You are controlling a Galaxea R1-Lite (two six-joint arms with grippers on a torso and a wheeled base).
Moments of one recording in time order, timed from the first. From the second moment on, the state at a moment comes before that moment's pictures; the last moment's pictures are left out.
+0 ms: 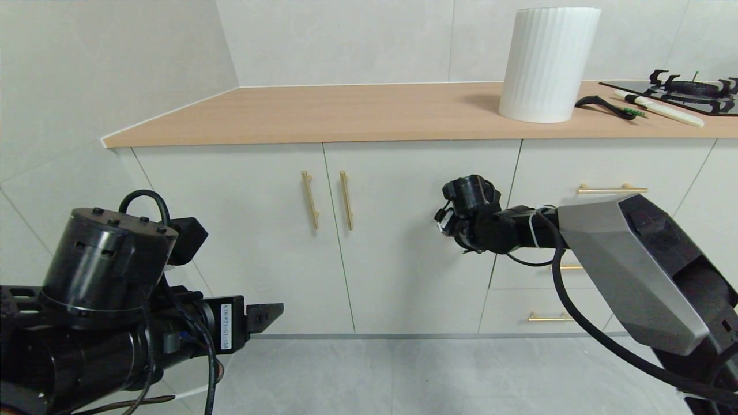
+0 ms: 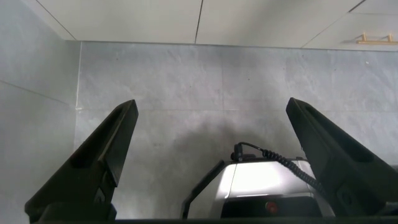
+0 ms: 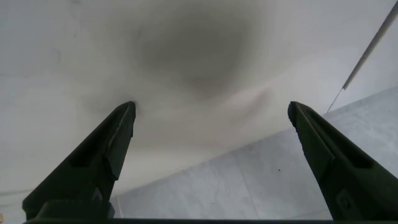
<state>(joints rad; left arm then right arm) -0.55 1.38 -0.74 0.08 0.34 -0.44 0.47 2.52 -2.00 0.03 -0.42 0.85</state>
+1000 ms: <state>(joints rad) -0.54 1.23 -0.74 0.08 0.33 -0.43 0.55 1.73 -1.21 -0.01 -0.05 0.57</state>
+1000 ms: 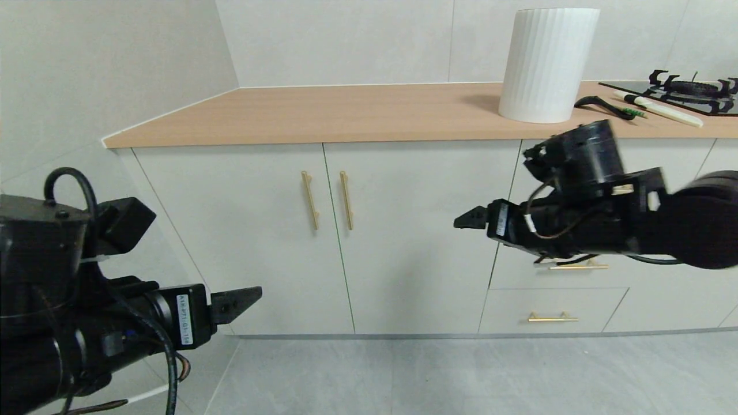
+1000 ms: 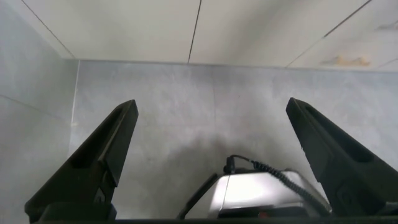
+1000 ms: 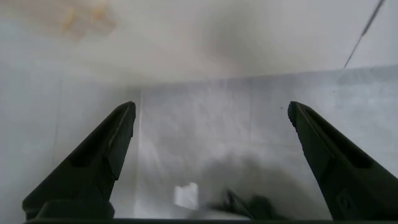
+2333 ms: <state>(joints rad) -0.15 0.12 -0.42 0.17 0.29 0.01 0.08 0.11 -0.58 0.34 -0.32 -0.08</state>
